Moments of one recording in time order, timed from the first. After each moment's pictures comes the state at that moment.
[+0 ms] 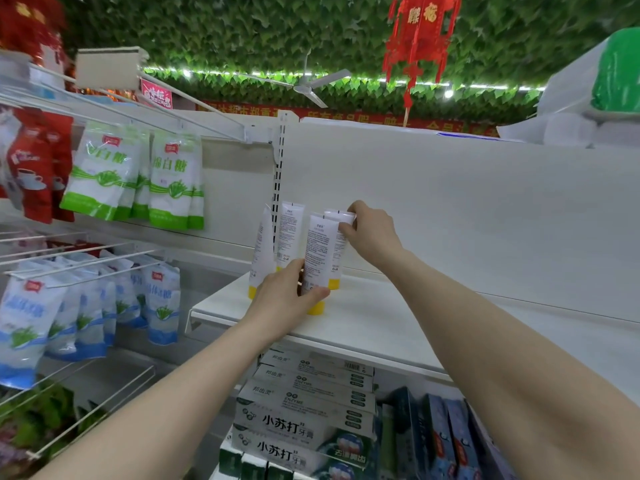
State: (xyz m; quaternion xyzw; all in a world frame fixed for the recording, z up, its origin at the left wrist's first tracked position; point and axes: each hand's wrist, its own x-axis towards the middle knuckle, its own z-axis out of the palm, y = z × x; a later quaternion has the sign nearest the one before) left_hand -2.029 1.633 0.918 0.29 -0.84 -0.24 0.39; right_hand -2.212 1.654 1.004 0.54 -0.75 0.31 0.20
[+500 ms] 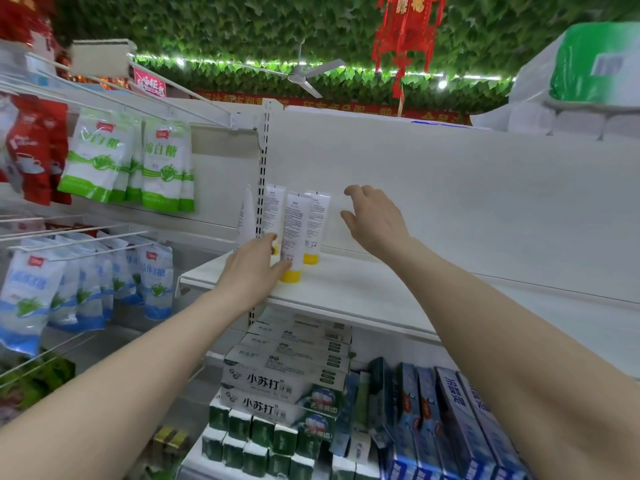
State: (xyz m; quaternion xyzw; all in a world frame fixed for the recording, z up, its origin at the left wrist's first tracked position) left_hand -2.010 1.659 0.923 0.37 -0.85 -0.12 0.35; right_hand -2.208 1.733 1.001 0.56 -0.74 0.20 0.31
